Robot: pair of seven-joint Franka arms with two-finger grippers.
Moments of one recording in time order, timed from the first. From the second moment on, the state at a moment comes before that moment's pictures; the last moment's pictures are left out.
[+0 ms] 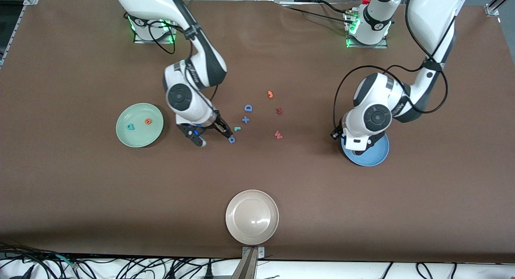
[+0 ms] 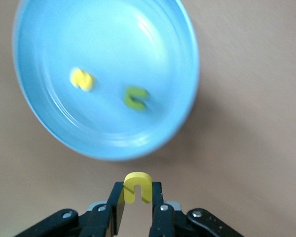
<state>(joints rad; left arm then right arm) 0.02 0.49 -0.35 -1.87 0.13 2.04 -1.06 0.74 0.59 -0.16 -1.74 0.35 2.30 1.13</state>
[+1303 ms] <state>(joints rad) 0.10 0.52 -0.36 -1.88 0.22 2.02 -0.91 0.83 0.73 -0.16 -1.70 0.38 2.37 1.22</state>
